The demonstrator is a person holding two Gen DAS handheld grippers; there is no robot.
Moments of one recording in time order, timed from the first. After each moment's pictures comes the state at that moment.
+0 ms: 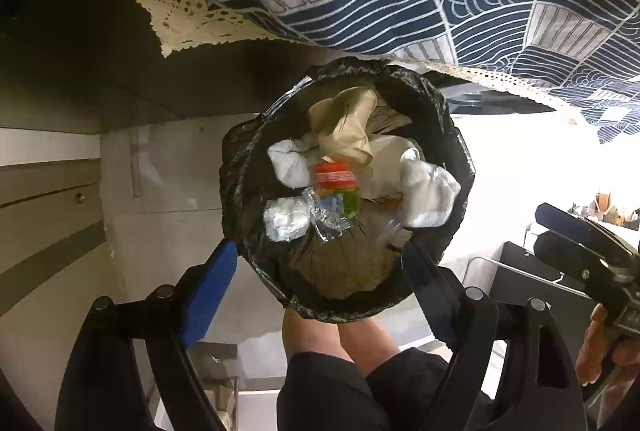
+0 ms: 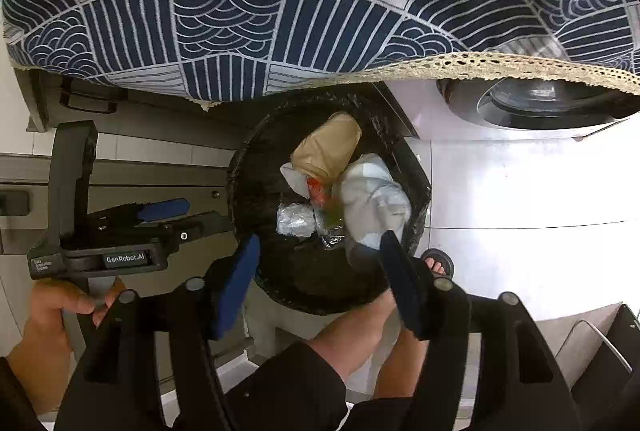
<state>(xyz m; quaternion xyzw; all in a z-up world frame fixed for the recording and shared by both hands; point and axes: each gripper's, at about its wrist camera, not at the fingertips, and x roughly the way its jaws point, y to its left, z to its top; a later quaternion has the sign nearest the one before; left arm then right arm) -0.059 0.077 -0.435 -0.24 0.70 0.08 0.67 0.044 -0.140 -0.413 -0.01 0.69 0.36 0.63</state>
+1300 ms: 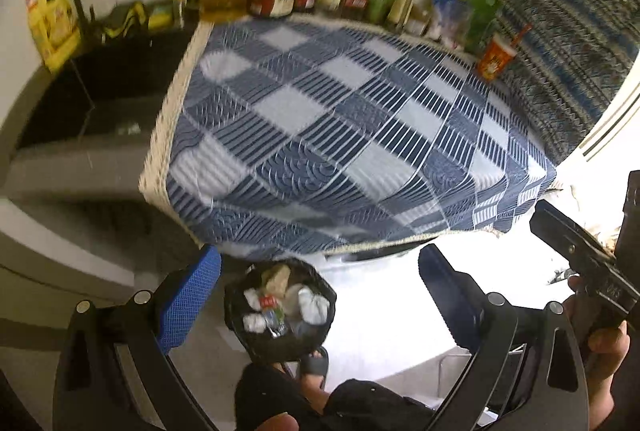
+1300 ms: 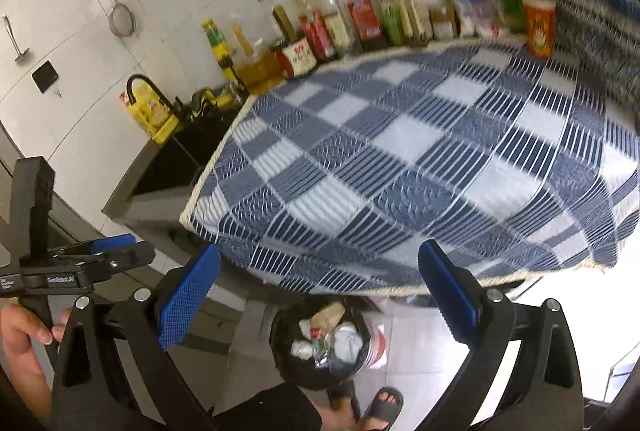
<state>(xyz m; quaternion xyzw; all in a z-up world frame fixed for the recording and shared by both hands) -0.055 -0.007 -0.059 -0.16 0.47 0.11 0.86 0.065 -0.250 -0.071 0.03 0.41 0.39 0.83</state>
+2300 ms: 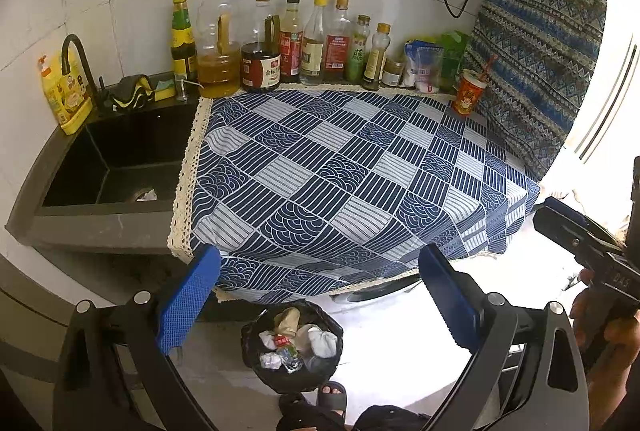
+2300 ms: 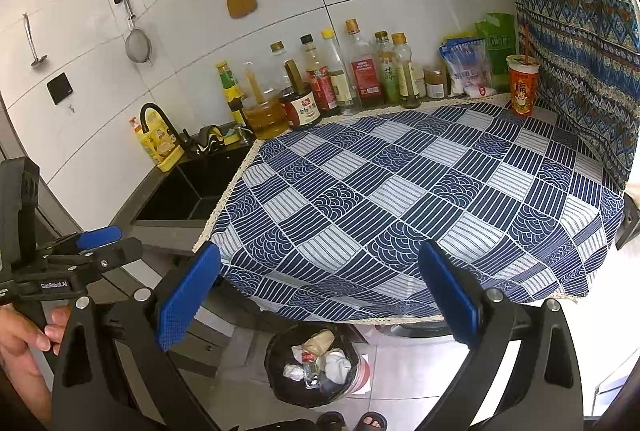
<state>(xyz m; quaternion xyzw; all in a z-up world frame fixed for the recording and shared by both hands) -0.084 -0.031 0.008 -0.10 0.40 0.12 0.91 0.031 -0.272 -0.004 0.02 0.35 0.38 0.86</state>
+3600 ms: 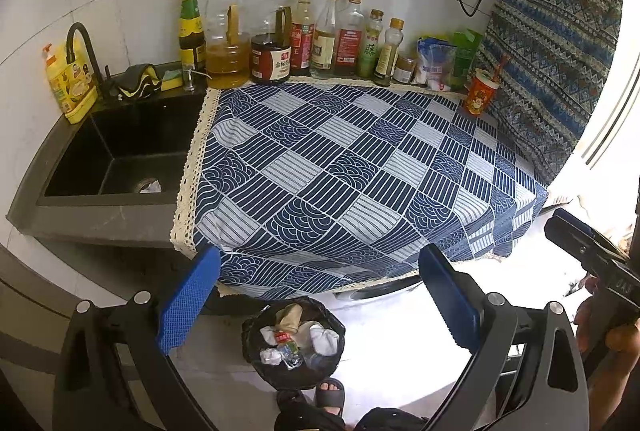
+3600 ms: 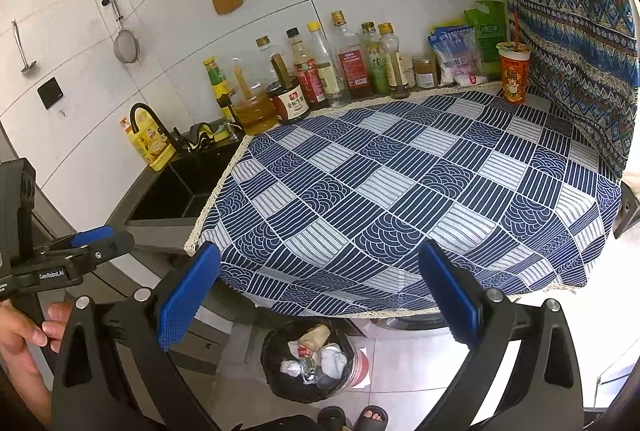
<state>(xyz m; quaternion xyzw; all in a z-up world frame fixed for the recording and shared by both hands) -0.073 -0.021 0.002 -0.11 0.41 0.13 0.90 0.045 -0.284 -0.017 0.03 0.37 0.37 0.85</state>
